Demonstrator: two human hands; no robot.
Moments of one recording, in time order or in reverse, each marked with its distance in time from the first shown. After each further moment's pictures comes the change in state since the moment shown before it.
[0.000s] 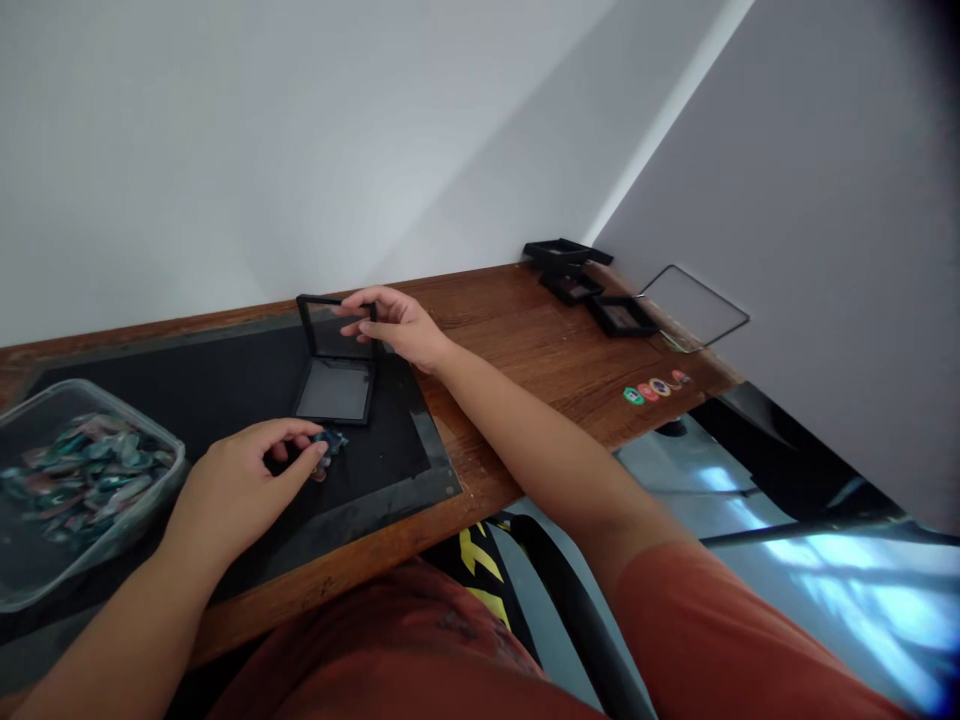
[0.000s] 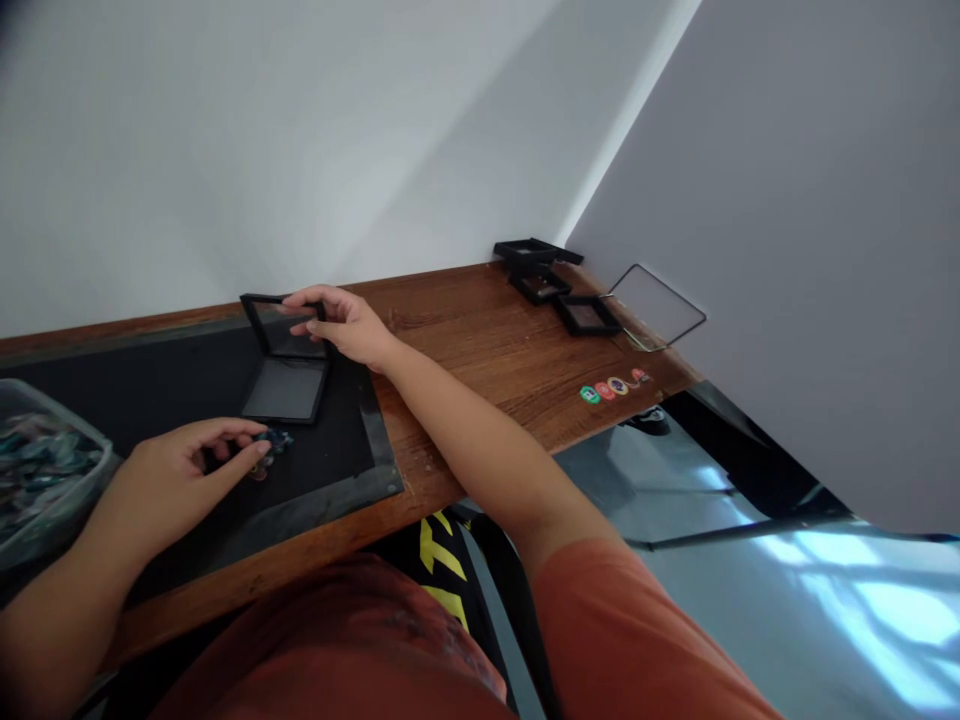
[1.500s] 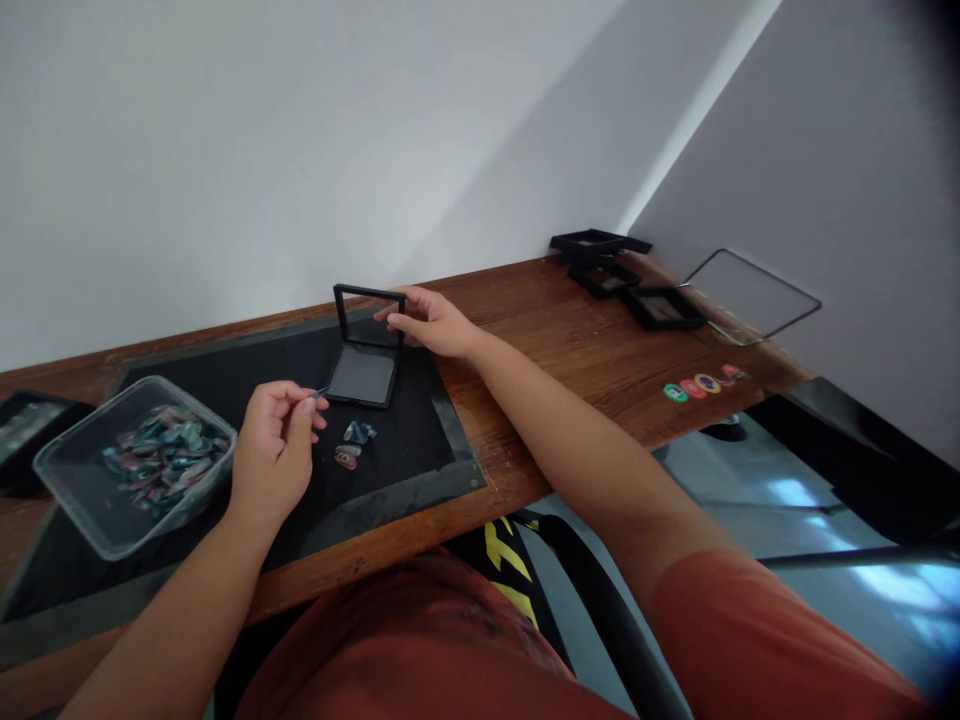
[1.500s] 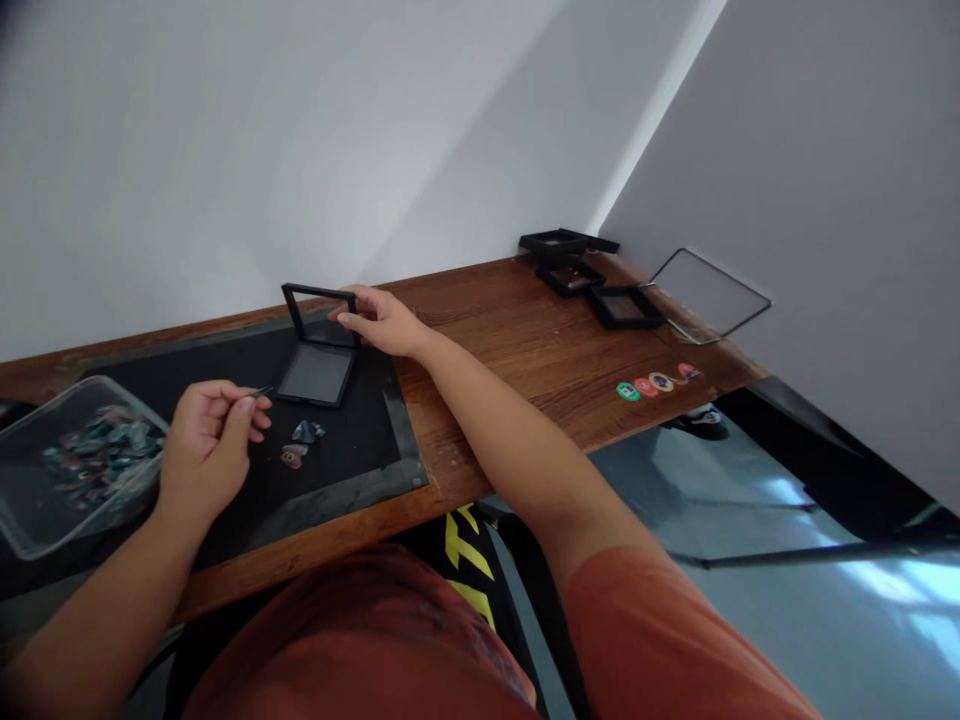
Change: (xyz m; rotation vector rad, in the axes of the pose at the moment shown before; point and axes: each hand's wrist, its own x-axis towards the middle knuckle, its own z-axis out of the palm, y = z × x) left_hand 0.006 0.003 0.009 -0.520 0.332 0.123; right_hand 0.002 -0.004 -0.017 -0.253 0.004 0.056
